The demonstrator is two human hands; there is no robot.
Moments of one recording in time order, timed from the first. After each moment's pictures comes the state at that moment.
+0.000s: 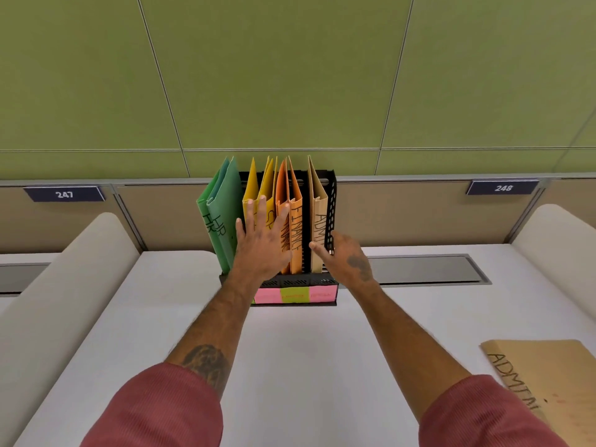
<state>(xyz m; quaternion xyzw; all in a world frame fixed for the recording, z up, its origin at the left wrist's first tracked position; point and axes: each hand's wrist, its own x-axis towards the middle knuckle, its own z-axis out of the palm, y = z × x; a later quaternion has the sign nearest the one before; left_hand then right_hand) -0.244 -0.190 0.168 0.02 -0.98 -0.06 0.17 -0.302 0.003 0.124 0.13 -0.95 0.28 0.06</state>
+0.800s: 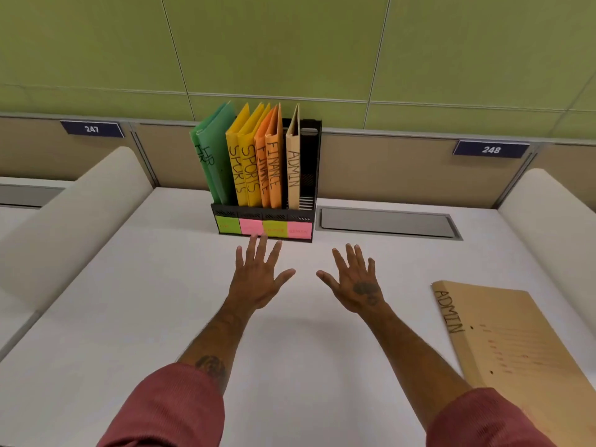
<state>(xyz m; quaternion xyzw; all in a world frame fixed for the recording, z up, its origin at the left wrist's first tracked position) -0.075 -0.063 0.042 0.08 -0.99 -0.04 0.06 -0.153 0.167 0.031 0.22 -0.97 0.09 0.00</state>
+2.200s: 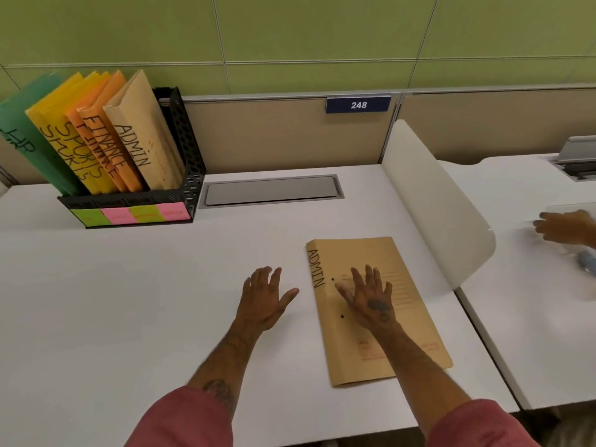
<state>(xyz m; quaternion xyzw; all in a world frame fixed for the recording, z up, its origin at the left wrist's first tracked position) -0.102 0.268 -0.020 0.02 -0.99 -0.12 -0.04 -0.144 0.521 -0.038 0.02 -0.99 0.14 -0.10</state>
